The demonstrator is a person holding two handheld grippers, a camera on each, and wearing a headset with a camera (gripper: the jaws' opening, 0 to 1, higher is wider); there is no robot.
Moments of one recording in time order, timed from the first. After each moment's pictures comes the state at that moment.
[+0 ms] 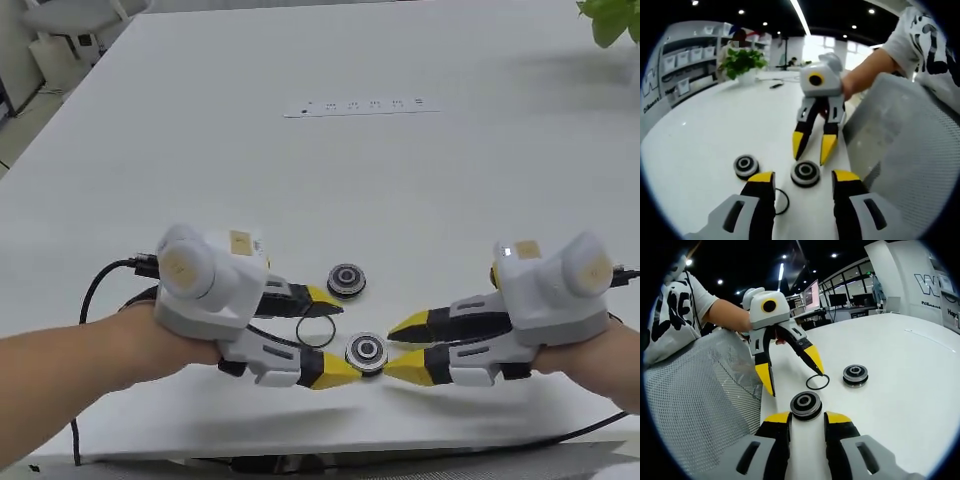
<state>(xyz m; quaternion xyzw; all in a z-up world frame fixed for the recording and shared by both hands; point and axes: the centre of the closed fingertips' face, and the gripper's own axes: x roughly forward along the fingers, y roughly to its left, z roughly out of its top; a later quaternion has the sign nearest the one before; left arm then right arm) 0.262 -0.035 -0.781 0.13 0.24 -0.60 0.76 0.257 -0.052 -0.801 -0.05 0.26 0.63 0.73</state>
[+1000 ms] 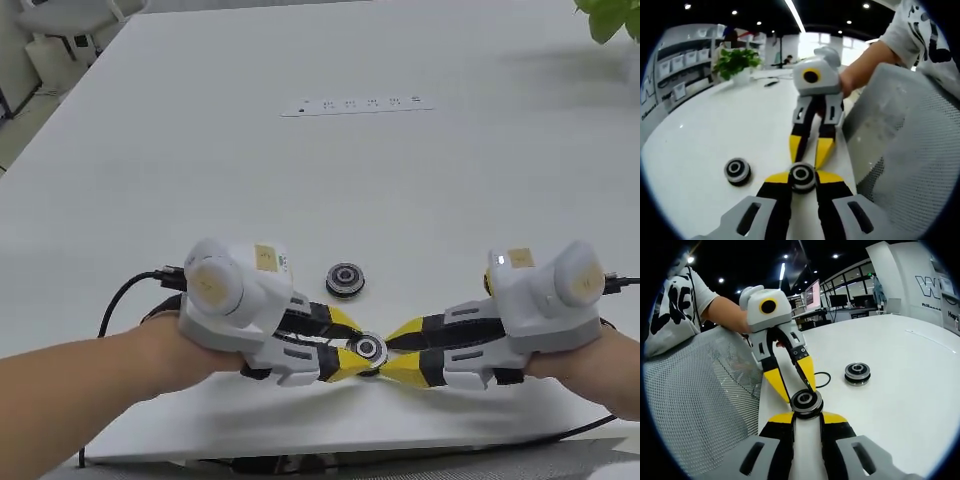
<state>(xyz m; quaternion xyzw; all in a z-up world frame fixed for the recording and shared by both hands) 0.257 -0.048 -0.793 0.16 0.23 -0.60 0.74 0.257 -0.051 -0.809 -0.06 0.25 0.63 0.73</state>
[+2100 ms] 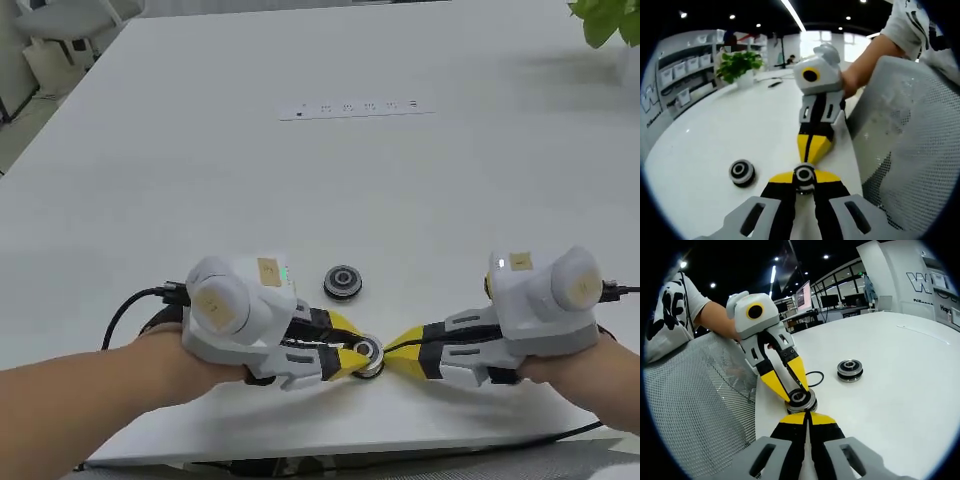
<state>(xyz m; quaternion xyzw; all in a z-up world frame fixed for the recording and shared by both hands) 0.261 -0.050 -0.794 0.19 0.22 -0.58 0.76 0.264 -0.056 -0.811 -0.03 0.27 0.60 0.75</state>
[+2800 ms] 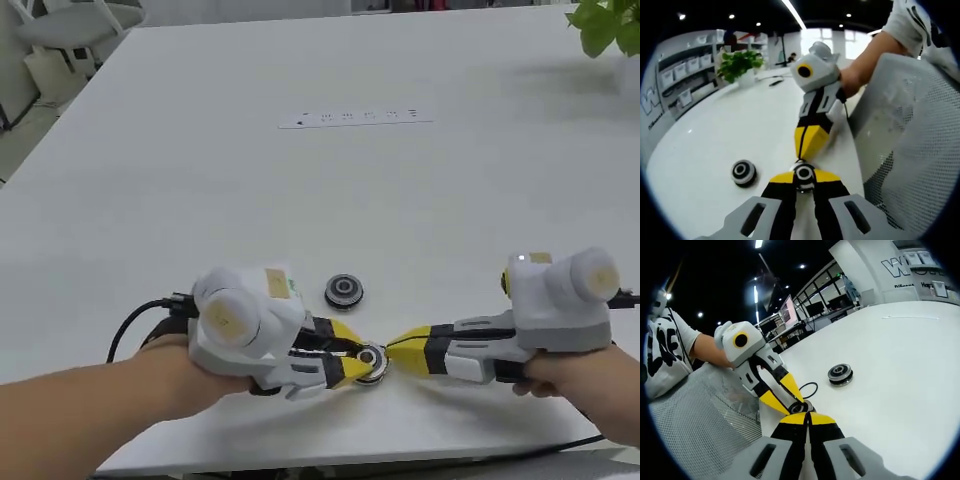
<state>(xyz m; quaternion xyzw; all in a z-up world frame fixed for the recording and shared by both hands) 0.263 -0.050 -0.796 0.20 0.22 -0.57 0.76 0.268 -0.055 -0.793 0.08 0.29 0.57 0.77</state>
